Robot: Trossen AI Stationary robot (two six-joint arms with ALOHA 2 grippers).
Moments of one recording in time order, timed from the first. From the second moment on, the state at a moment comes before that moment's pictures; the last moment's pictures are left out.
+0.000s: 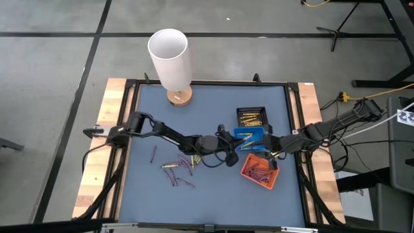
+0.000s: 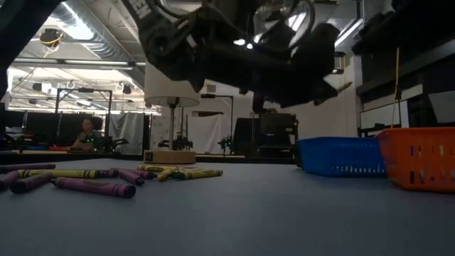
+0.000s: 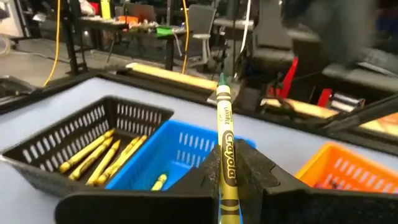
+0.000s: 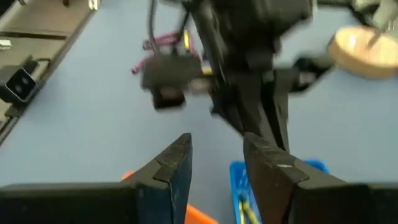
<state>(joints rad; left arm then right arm) -0.11 2.21 1.27 0.84 -0.45 -0.20 0.44 0.85 0.60 -0.32 0.32 0.17</state>
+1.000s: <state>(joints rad) -0.06 2.27 1.27 0.85 -0.33 -0.20 0.44 0.85 0.60 -0.23 0.32 0.10</state>
